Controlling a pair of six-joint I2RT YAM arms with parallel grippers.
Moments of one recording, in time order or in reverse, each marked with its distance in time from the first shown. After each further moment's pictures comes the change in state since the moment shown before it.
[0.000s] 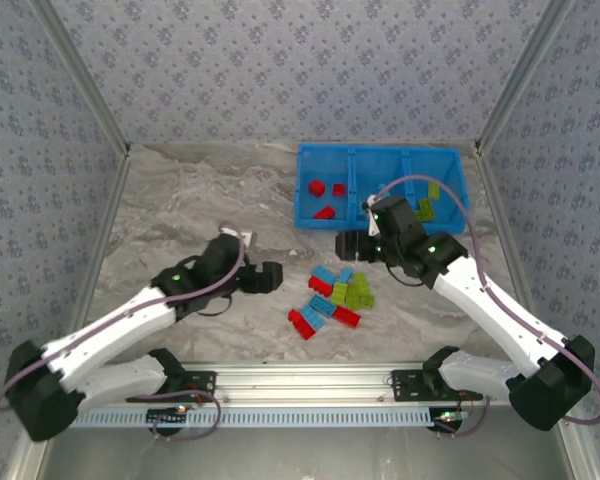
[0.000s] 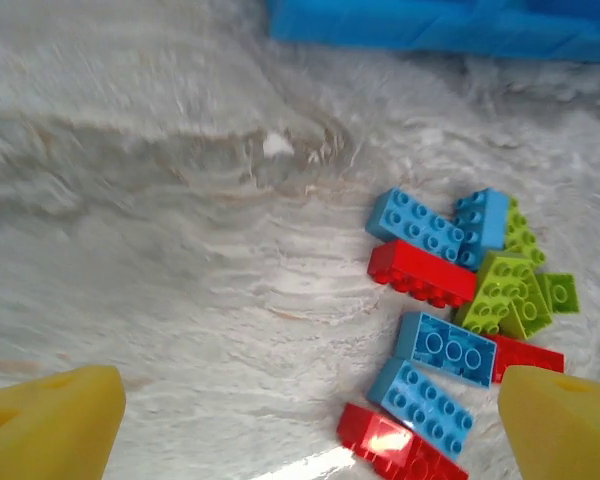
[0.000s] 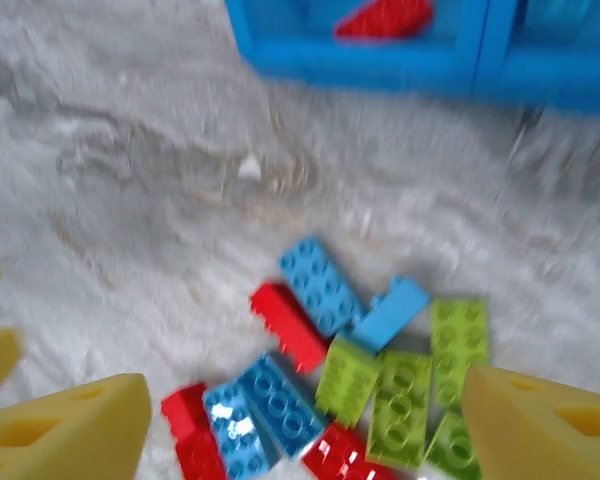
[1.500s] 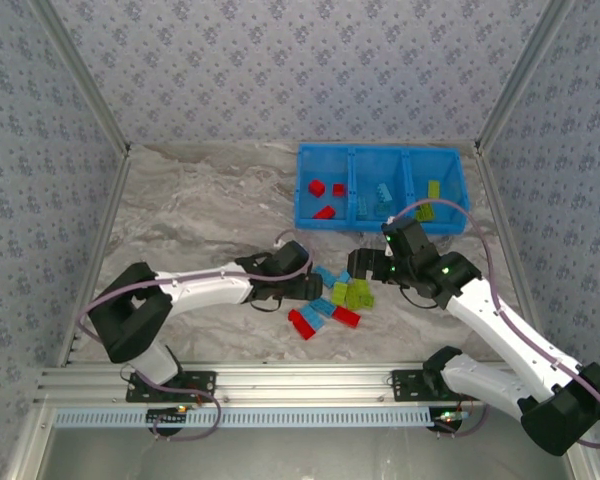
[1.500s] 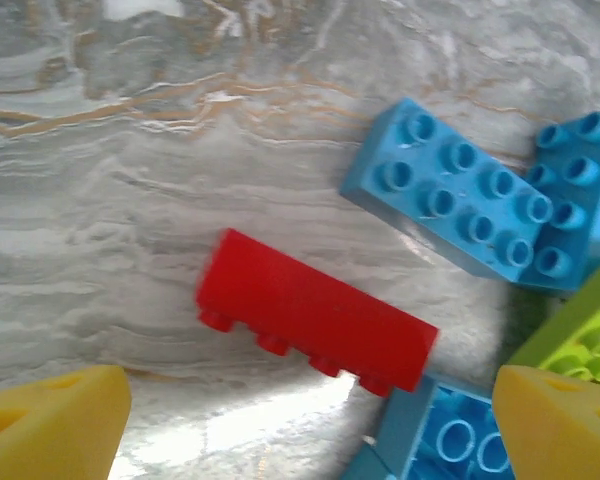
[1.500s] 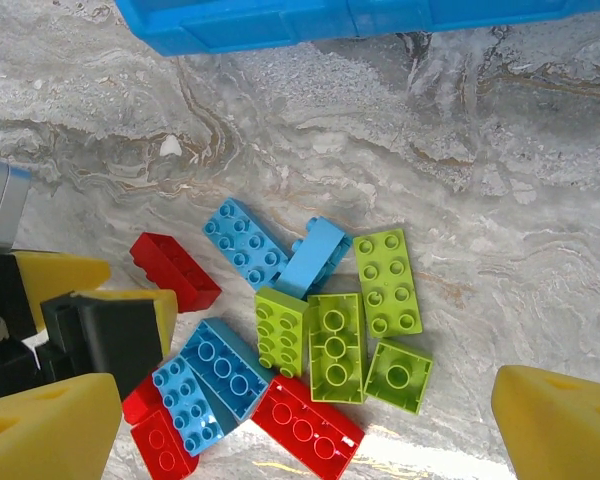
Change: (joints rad) left arm -0.105 0.438 0.142 0.138 -0.015 -0.016; right arm -0.035 -0.150 -0.093 -0.071 0.090 0.095
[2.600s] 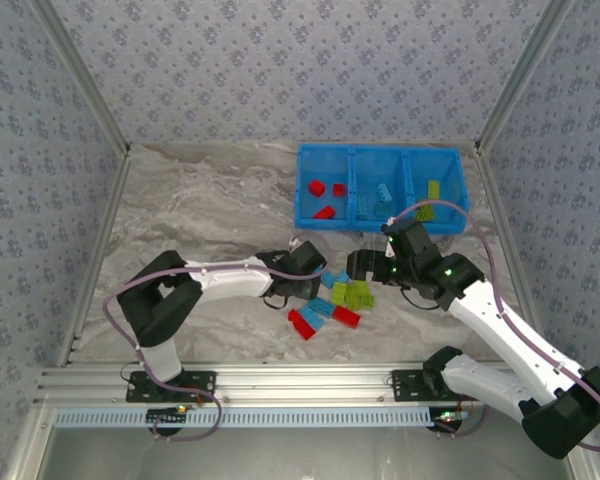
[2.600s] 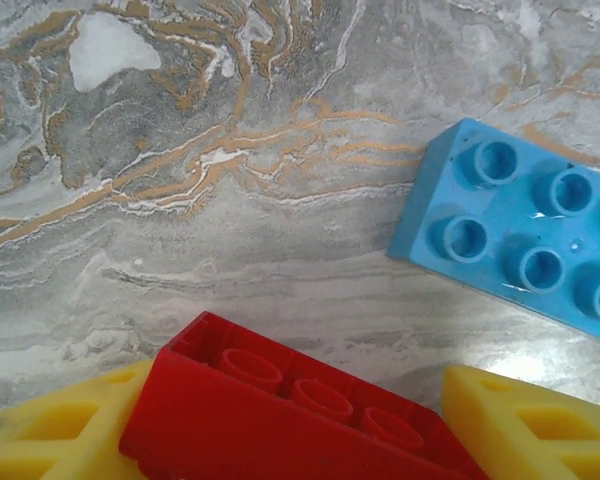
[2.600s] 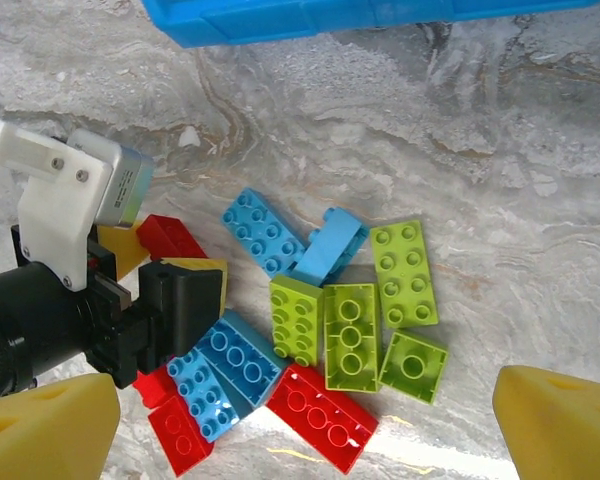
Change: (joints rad) left arm -0.014 0.137 0.108 -0.061 -0.126 0.166; right arm 0.003 -0.018 0.000 0.001 -0.051 -0.001
